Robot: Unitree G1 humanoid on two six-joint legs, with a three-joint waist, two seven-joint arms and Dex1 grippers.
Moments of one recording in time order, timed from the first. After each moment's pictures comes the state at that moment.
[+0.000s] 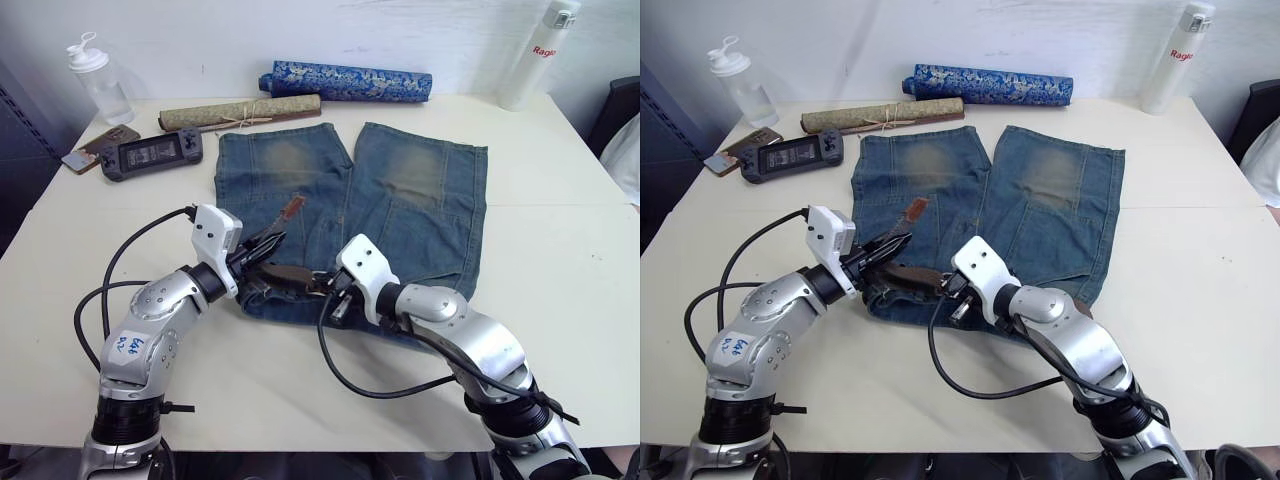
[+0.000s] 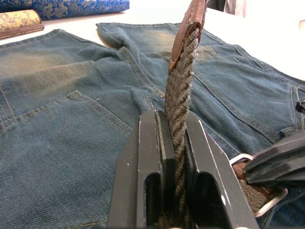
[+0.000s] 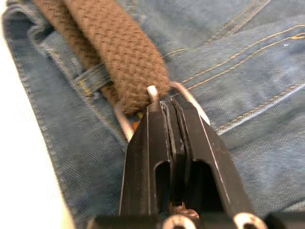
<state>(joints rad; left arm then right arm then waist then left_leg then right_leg) -0.30 0.41 0.10 -0.37 -0.44 0.60 -0.45 -0.47 -0.34 0.35 -0.51 0.25 1.02 0.39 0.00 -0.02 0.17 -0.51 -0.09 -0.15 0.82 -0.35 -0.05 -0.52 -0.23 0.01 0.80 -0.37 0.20</state>
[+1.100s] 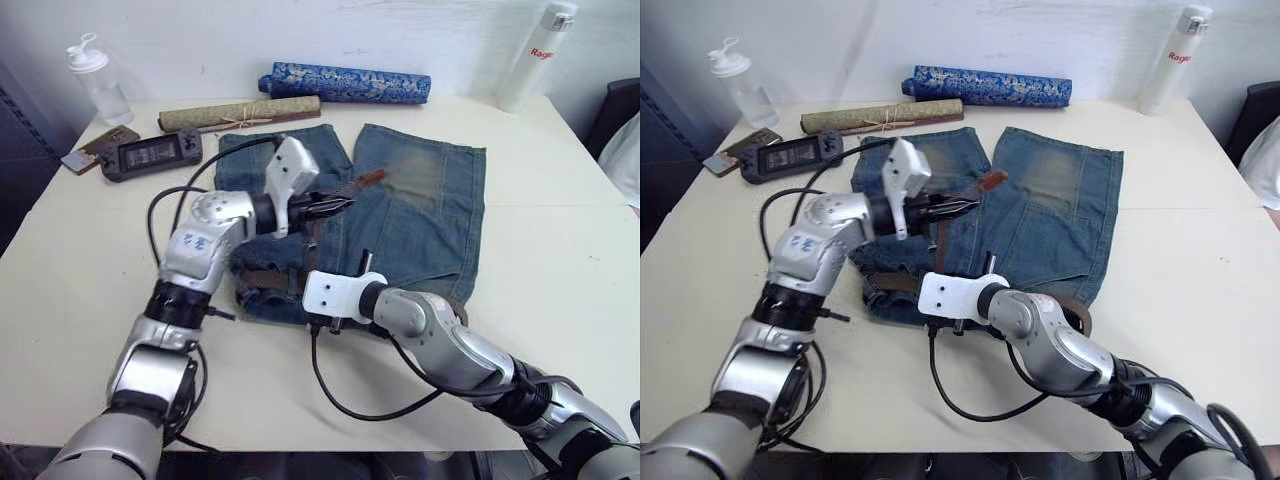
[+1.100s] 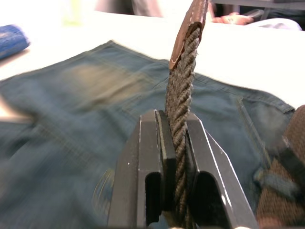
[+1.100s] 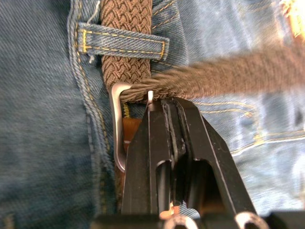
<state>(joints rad) -0.94 0.32 -0.19 0.30 -0.29 0.40 -0.81 -0.63 -0.55 0.80 -0.45 -0.30 0.71 0.45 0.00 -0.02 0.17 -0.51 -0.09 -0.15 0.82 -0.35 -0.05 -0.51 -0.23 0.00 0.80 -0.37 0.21</state>
